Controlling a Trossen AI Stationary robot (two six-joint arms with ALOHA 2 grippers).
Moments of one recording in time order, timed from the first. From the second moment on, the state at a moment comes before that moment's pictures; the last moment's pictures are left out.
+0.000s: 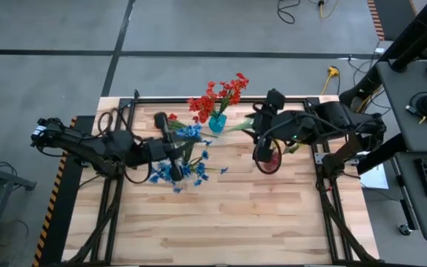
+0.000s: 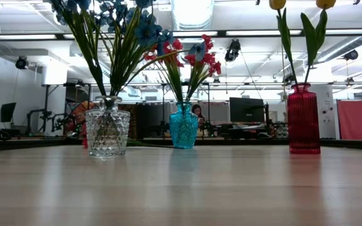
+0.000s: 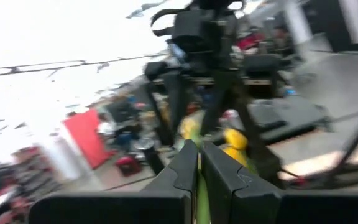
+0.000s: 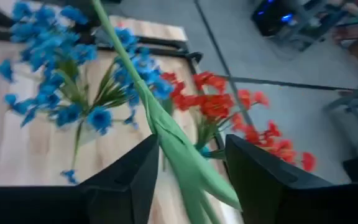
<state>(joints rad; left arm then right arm) -0.30 1.16 1.07 0.32 -0.51 0.55 0.21 1.62 2.17 -1.24 0.58 0.00</state>
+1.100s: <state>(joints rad) -0.35 1.12 0.89 0.83 -0.43 0.81 0.43 1.44 1.37 -0.16 0.68 0.20</state>
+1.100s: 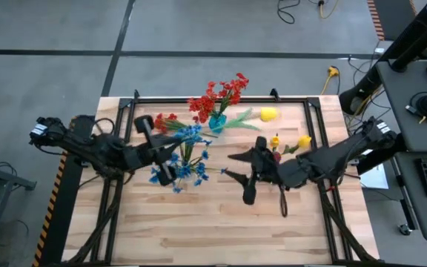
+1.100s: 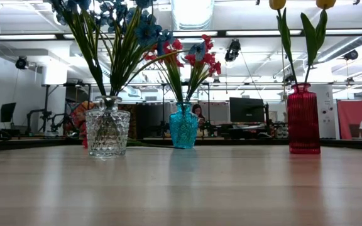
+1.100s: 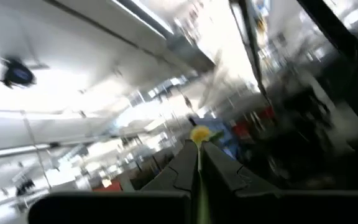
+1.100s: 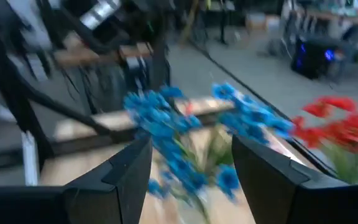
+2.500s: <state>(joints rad) -0.37 1.41 0.79 1.34 -0.30 0.67 0.37 1.50 1.07 1.03 0.46 -0.04</state>
